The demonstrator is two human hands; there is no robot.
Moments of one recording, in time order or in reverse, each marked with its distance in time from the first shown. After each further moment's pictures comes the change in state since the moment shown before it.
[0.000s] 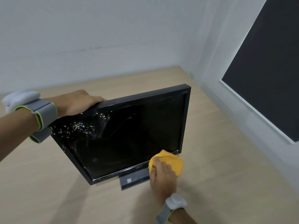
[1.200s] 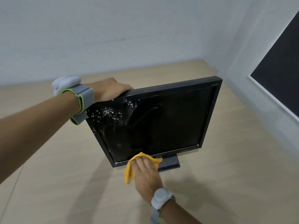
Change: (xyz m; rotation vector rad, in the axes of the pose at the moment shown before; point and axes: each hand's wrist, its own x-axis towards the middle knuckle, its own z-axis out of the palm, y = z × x) left_hand -0.029 0.033 -0.001 0.009 0.040 -0.065; right_hand -0.036 -0.076 0.050 -0.136 -0.044 -0.697
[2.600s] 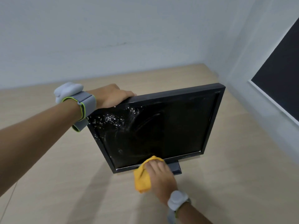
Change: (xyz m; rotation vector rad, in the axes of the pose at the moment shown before) left_hand 0.003 -0.003 -0.002 0.011 -0.025 0.007; right_hand -0.007 0.050 -0.004 -0.088 0.048 -0.027
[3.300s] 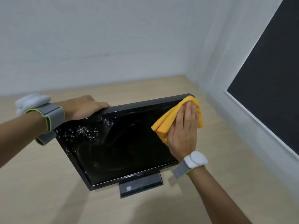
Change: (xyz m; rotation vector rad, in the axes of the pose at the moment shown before) left_hand -0.007 0.003 -0.001 0.000 0.000 0.044; right_hand 0.094 0.128 -0.130 -0.131 0.635 0.233
